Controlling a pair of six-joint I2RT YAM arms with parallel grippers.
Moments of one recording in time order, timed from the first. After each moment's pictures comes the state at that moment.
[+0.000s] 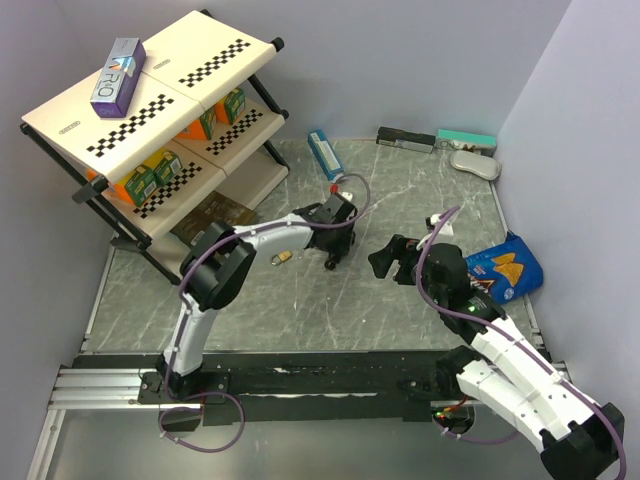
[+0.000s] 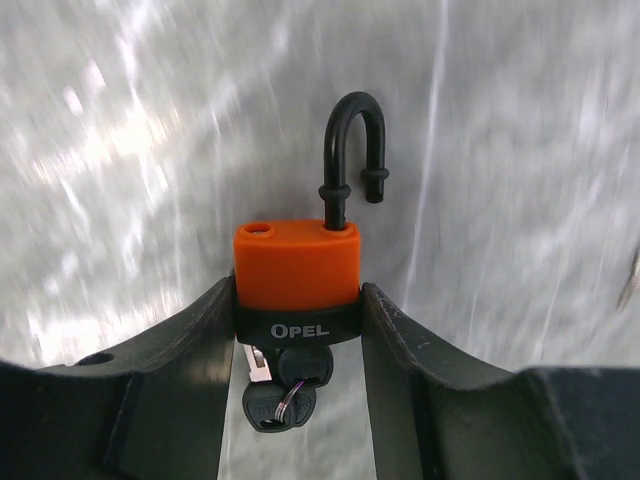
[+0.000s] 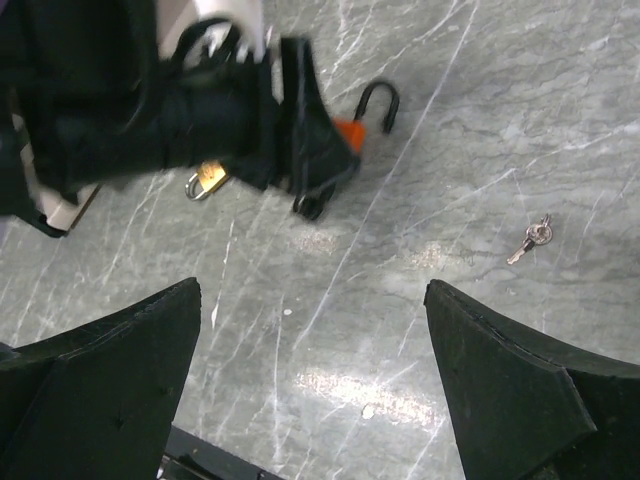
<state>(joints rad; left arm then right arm) -0.79 2.12 1.53 -0.35 -0.10 -0.48 0.51 0.70 0.55 -0.25 0.09 0.60</state>
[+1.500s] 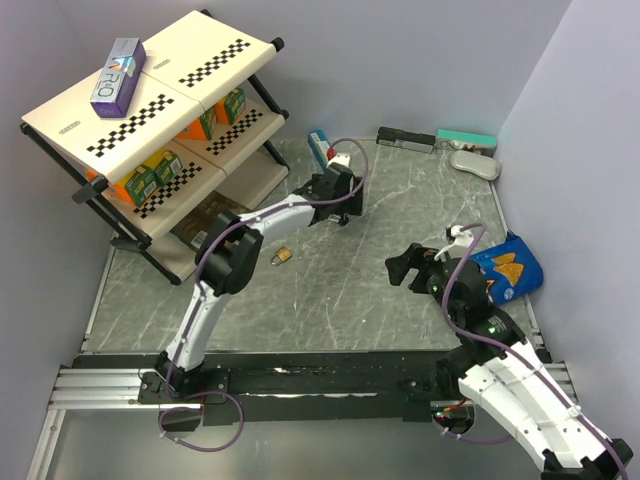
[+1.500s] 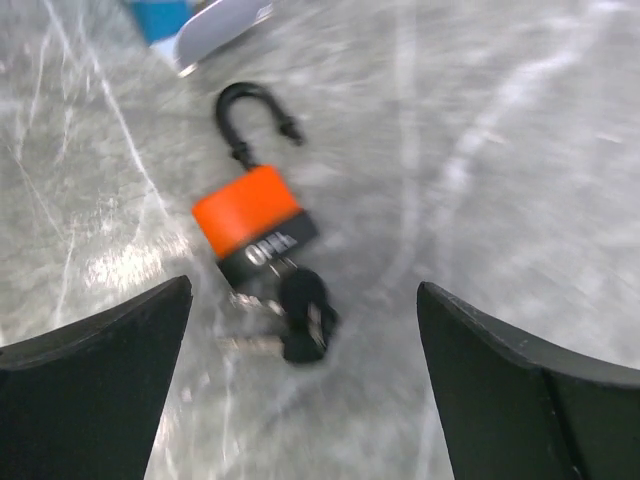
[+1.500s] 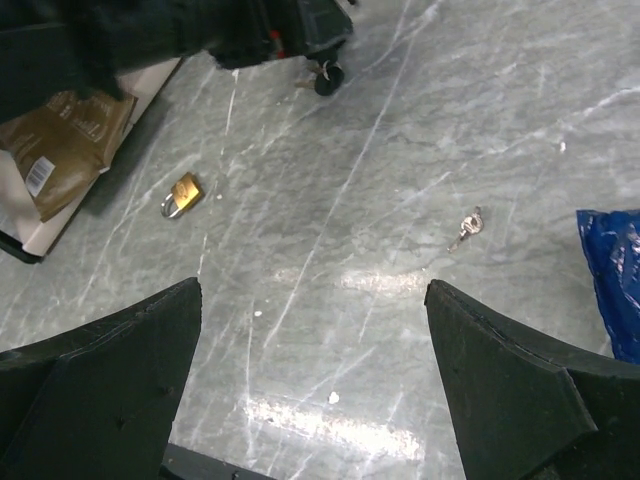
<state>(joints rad) -0.70 2.36 1.90 -0.22 -0.23 -0.46 0.50 0.50 0.55 -0.41 0.20 0.57</state>
